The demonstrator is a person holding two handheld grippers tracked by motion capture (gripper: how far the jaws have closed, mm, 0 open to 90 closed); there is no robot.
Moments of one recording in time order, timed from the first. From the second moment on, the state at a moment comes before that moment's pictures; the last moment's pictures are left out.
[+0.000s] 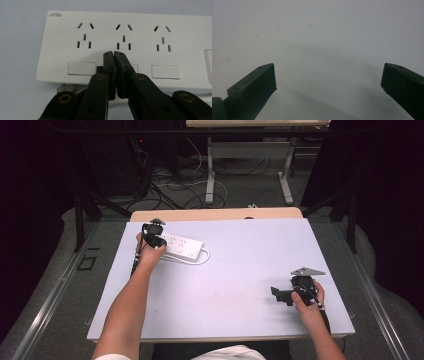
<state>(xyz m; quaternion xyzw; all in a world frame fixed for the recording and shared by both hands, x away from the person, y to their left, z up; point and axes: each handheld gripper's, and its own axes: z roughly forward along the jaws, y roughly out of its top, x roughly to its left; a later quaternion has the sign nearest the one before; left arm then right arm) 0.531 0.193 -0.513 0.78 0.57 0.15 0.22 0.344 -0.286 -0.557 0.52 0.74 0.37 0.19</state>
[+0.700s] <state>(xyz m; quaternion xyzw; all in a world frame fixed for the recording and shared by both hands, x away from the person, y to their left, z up) 0.531 0.196 -0.516 0.78 0.57 0.15 0.22 0.346 -0.286 -0.557 0.52 0.74 0.38 0.19</state>
